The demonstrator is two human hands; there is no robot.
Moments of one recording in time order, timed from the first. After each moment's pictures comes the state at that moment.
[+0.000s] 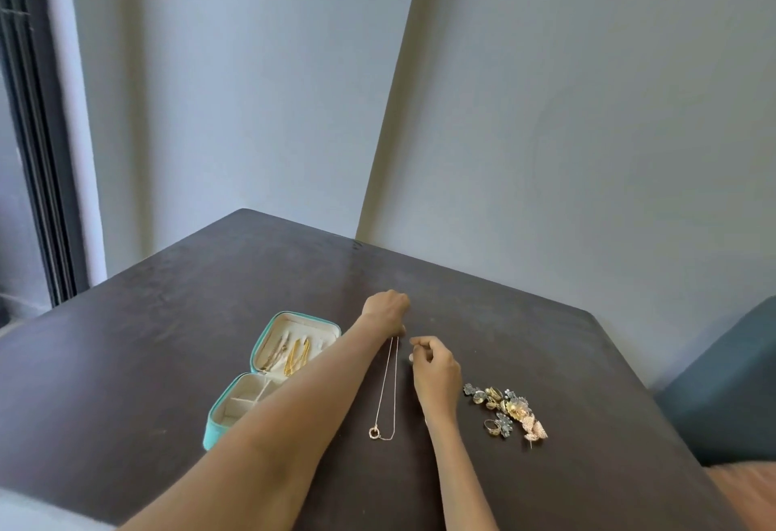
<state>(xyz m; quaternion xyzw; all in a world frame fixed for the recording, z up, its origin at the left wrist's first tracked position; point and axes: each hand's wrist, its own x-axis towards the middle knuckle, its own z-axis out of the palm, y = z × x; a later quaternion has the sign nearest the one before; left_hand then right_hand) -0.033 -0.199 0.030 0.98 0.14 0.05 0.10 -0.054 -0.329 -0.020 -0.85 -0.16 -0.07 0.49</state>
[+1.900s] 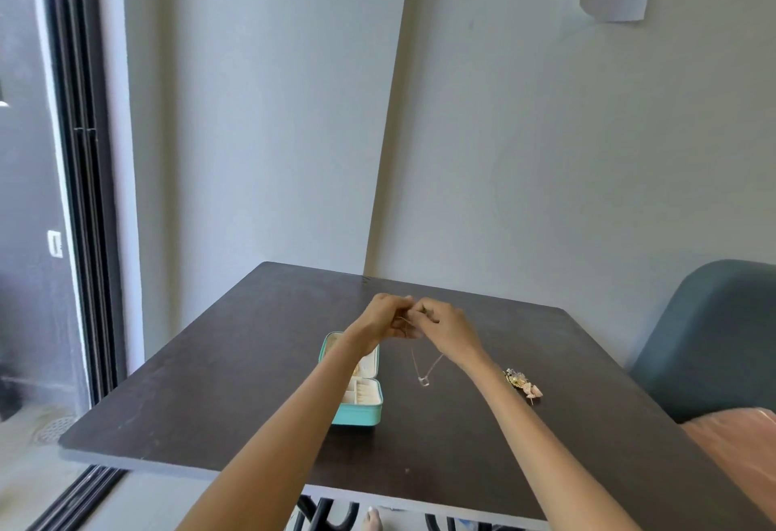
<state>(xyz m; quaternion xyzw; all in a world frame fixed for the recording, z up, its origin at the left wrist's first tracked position) -0.196 -0.201 0.103 0.68 0.04 0.09 0.73 -0.147 -0.337 0.105 -0.87 -0.35 -0.08 0.33</state>
